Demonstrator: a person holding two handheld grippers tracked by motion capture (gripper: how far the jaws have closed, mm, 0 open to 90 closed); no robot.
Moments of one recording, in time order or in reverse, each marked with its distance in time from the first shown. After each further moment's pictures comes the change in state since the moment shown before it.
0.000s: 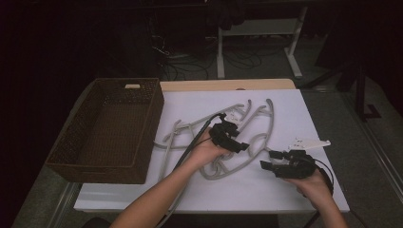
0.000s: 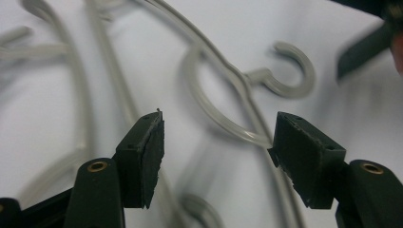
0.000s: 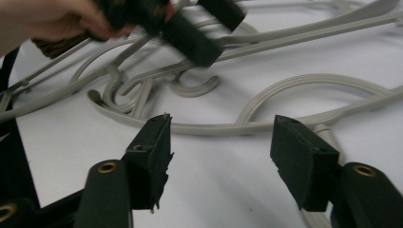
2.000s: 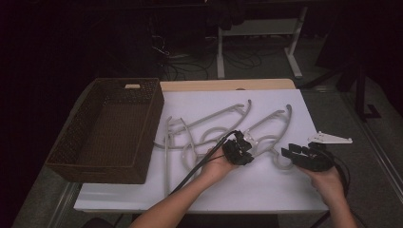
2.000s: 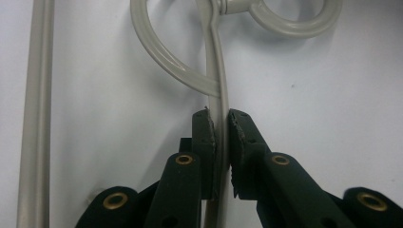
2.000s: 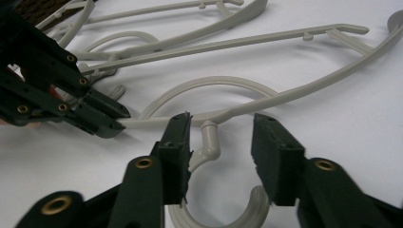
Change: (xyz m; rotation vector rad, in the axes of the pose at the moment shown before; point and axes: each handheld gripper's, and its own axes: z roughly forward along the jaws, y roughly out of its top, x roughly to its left) left arm -0.039 -0.003 0.031 0.135 0.022 0.061; right arm -0.037 -0.006 -0.027 -0.043 -0.240 0.111
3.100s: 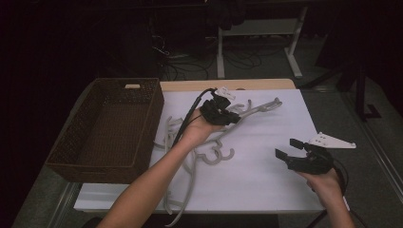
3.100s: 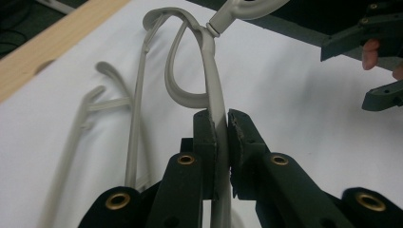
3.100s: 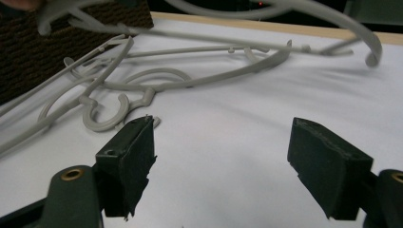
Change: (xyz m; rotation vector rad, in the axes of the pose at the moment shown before) left arm 0.070 0.037 -0.109 -0.182 0.042 -0.046; right arm 0.020 0.005 -0.010 -0.134 0.065 -0.065
